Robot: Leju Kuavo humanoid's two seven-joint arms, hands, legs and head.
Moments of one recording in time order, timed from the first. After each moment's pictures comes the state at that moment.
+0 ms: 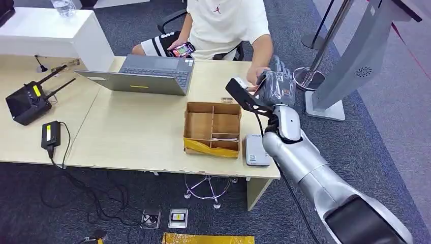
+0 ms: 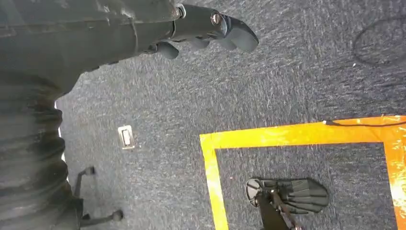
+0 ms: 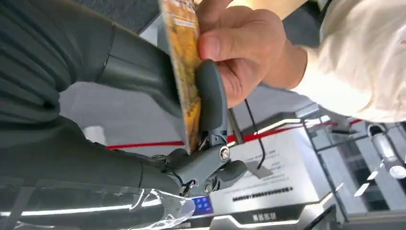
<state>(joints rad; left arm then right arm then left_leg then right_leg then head) -0.11 0.31 -0.64 -0.23 0.39 -0.01 0.19 -0.91 -0.02 0.73 -0.69 0.62 -0.52 0.36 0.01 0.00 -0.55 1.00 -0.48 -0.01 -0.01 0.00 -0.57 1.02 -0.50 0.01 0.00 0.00</state>
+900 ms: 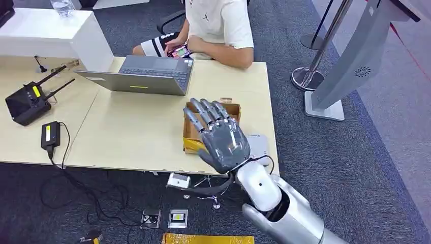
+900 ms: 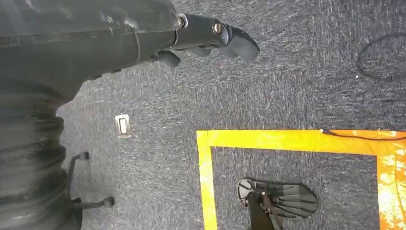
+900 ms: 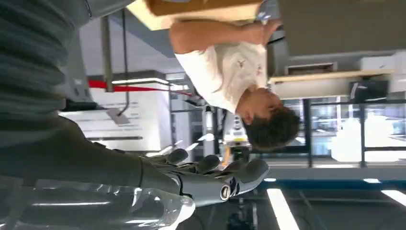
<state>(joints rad) -0.10 0.32 -0.63 -0.23 0.50 0.02 0.20 -0.52 -0.07 0.89 -1.53 1.11 -0.05 0.22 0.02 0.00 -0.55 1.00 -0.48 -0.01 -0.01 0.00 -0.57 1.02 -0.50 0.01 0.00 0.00</state>
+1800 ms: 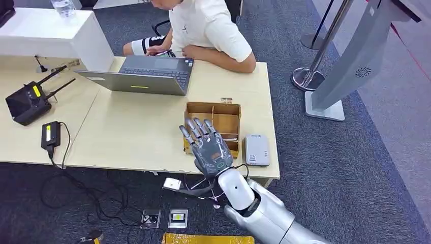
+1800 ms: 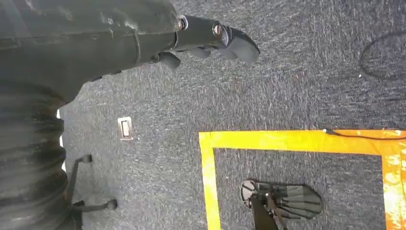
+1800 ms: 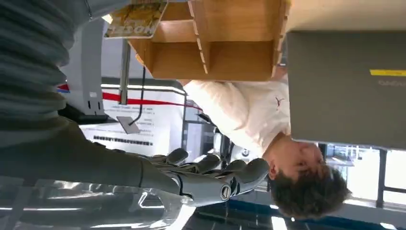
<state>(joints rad) -0.10 0.32 -0.62 -0.23 0.47 0.00 0.21 -0.56 0.06 0.96 -1.03 1.17 -0.29 0.27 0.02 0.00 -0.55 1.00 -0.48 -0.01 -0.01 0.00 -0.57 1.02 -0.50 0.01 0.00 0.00</state>
